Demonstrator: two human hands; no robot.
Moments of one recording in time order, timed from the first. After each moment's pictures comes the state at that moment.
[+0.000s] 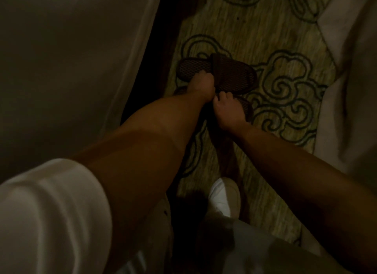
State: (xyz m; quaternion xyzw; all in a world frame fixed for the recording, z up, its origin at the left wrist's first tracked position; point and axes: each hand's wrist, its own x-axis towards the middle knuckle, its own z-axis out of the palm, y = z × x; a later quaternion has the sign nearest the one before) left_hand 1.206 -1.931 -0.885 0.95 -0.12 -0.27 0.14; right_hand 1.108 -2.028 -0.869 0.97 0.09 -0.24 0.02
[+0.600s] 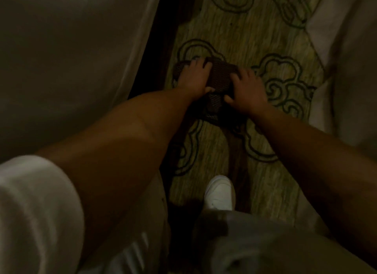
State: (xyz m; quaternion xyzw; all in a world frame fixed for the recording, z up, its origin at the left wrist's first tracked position) left_hand 1.211 -1.914 -0.846 0.95 -0.24 -0.17 0.07; right_hand 1.140 -2.089 -0.824 0.98 0.03 -0.17 0.01
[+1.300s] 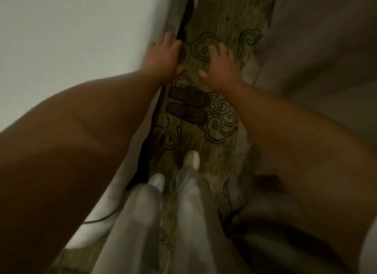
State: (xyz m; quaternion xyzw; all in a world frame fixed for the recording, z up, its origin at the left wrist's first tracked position) left_hand 1.201 -1.831 -0.335 0.97 -0.22 -0.09 0.08; right_hand 1.160 -2.017 -0.330 0.99 -0.04 -0.15 -0.07
